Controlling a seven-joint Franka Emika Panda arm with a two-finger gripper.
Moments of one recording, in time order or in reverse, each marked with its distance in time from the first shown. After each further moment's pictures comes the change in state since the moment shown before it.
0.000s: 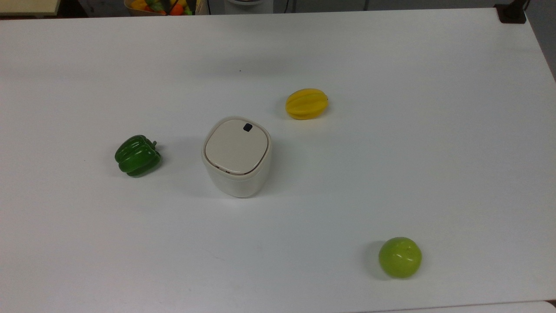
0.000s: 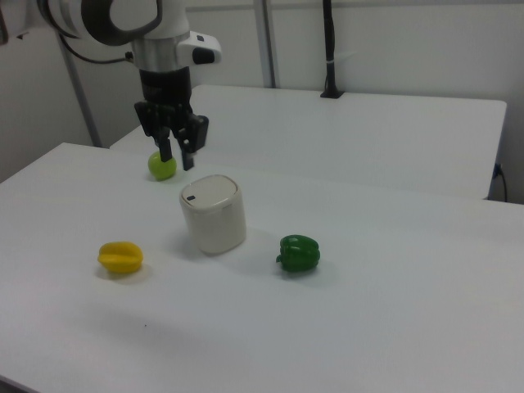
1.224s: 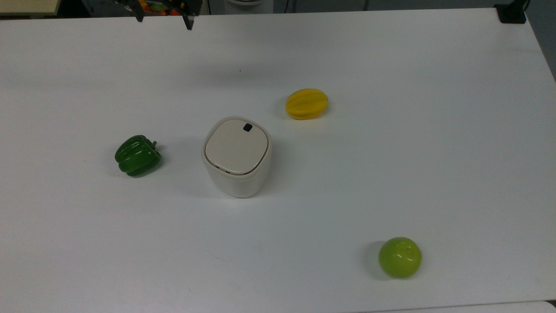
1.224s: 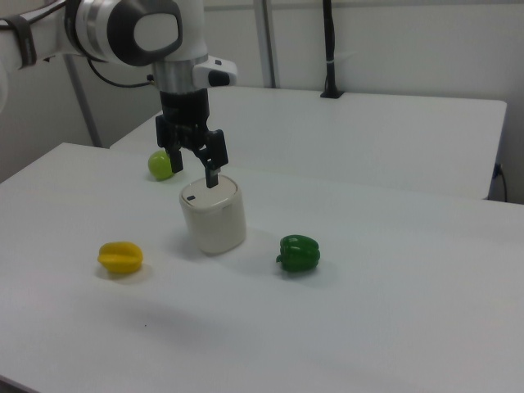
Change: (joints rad) arm -0.006 0.068 0.013 -0.011 -0.071 0.033 0.121
